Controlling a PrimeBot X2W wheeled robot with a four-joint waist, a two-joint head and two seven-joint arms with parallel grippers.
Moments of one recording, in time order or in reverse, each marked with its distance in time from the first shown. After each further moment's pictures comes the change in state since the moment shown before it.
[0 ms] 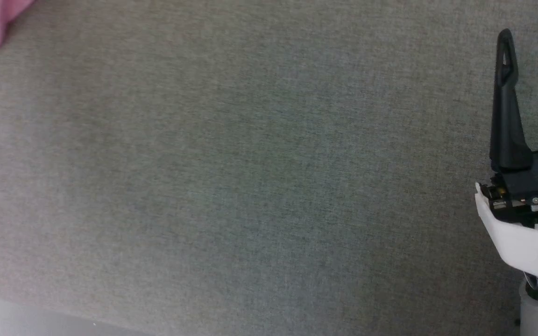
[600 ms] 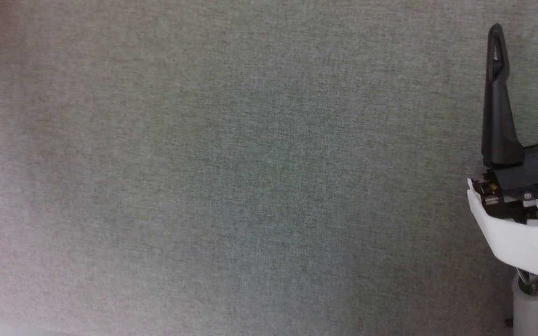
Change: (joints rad) left arm -0.004 0.110 -0.195 -0.026 -0.212 -0.001 0.130; right arm -0.022 0.009 0.020 0.004 -0.012 0.000 -0.007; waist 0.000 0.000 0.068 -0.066
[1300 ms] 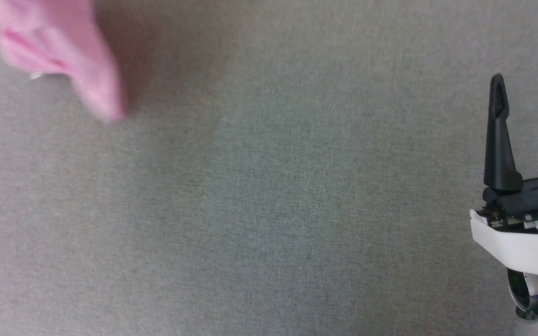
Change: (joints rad) left arm -0.118 0.075 -0.383 -0.296 -0.052 0.000 -0.158; right arm 0.132 0.022 -0.072 0.090 0.142 0.000 0.000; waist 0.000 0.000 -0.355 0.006
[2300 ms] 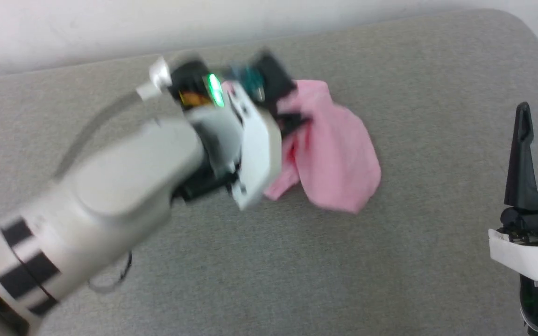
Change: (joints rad) left arm 0.133 -0.259 -0.641 -0.297 -0.235 0.000 -0.267; right arm 0.093 0.000 -0.081 0.029 0.121 0.000 0.000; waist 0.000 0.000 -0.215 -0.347
